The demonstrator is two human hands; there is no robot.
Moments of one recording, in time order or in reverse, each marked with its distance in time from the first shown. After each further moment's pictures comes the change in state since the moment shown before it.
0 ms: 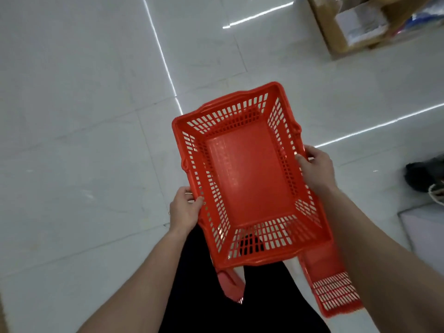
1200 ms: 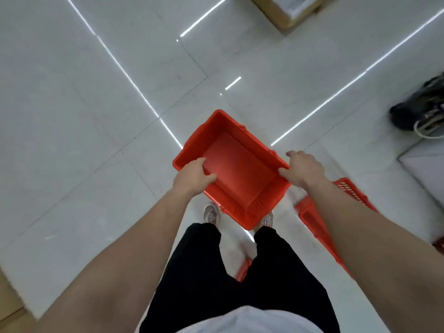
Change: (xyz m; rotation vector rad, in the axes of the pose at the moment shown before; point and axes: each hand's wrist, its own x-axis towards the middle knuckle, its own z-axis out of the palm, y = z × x) left_hand 0.055 0.158 0.045 0.898 -0.392 0.407; right_hand -0.013 0.031 -0.036 -0.595 -0.247 0.230
